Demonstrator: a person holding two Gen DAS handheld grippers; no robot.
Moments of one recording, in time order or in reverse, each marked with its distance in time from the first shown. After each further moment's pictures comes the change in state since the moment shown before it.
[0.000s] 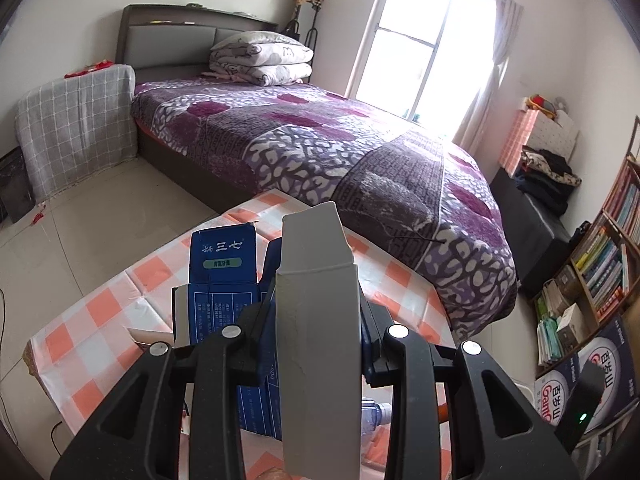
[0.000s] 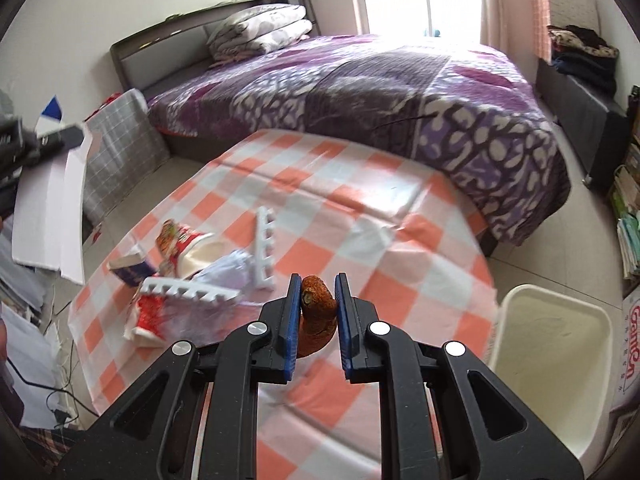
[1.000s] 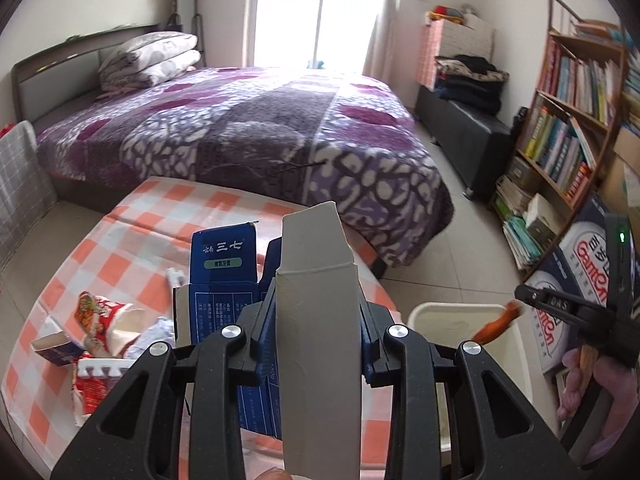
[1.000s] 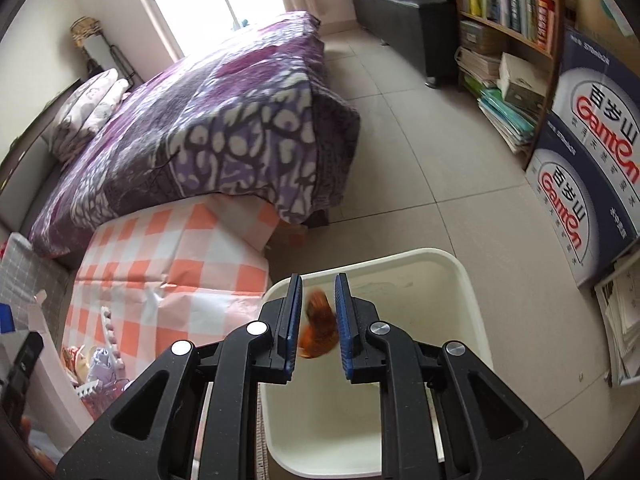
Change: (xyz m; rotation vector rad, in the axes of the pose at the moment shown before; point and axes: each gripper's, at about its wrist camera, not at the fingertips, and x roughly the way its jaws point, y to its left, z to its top) left arm 0.049 -0.178 -0.085 0.342 0.122 -0.175; right arm -0.052 -0.227 -0.021 0.541 0.019 -0.318
